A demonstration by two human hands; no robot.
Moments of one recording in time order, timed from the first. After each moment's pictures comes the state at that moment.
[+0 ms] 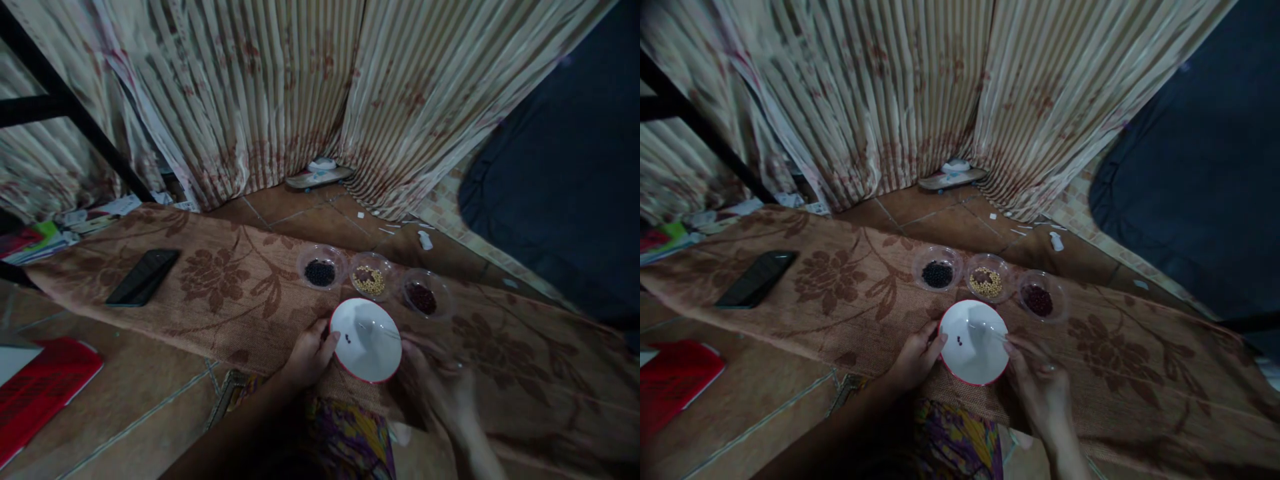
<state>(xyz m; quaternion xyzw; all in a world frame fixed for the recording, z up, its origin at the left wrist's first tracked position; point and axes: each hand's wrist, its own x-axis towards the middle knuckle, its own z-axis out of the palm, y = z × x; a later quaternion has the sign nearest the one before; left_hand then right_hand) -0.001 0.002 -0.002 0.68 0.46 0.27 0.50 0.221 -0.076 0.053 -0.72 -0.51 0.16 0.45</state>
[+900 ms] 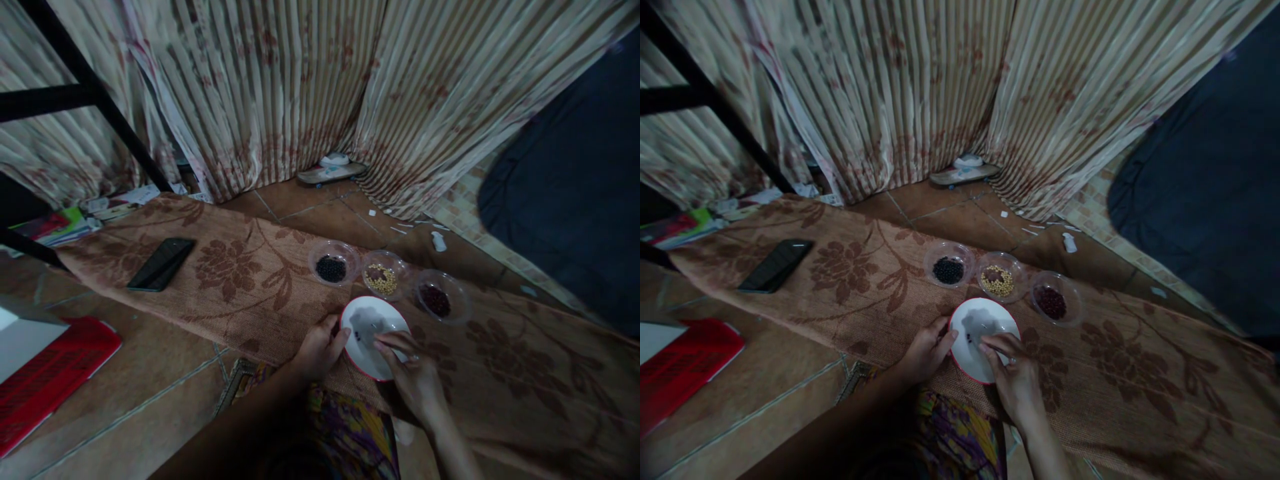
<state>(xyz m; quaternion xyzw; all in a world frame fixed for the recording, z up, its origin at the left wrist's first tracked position) 0.001 0.001 -0.002 0.68 0.46 0.30 0.48 0.185 -0.063 0.041 -0.68 -0.58 0.27 0.37</state>
